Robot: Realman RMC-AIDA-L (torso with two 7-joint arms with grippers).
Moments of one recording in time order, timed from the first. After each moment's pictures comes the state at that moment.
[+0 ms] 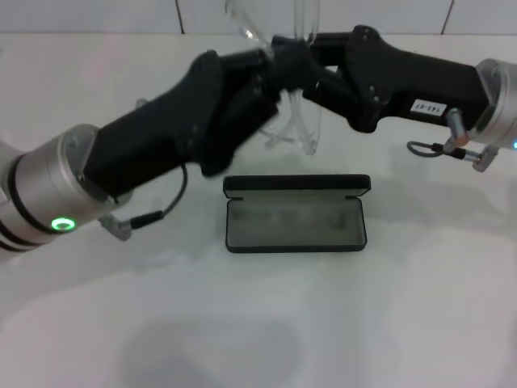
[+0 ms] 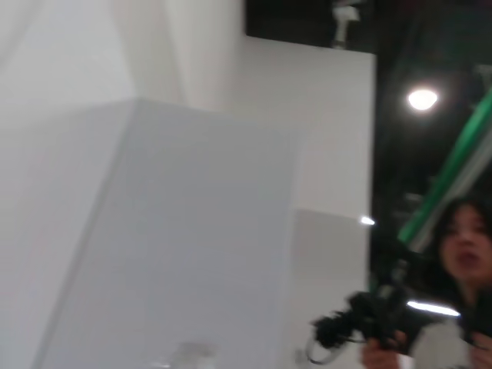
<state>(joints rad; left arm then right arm) -0.52 -2.09 1.43 0.41 0.82 1.89 -1.17 0.70 2.02 -1.33 -0.49 -1.04 -1.64 1.23</state>
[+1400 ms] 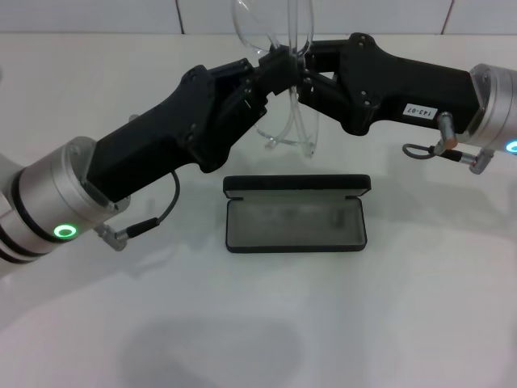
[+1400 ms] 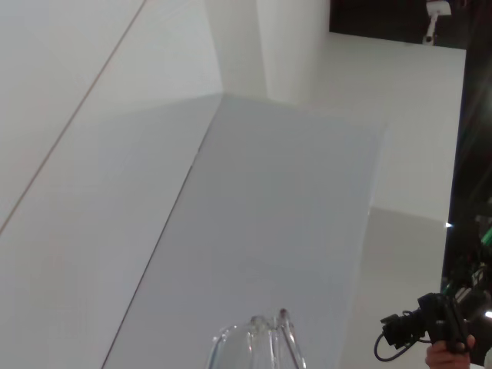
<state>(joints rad) -0.51 -2.09 1.43 0.35 0.79 1.83 -1.16 0.69 2.02 -1.35 -0.48 -1.04 -1.59 1.21</state>
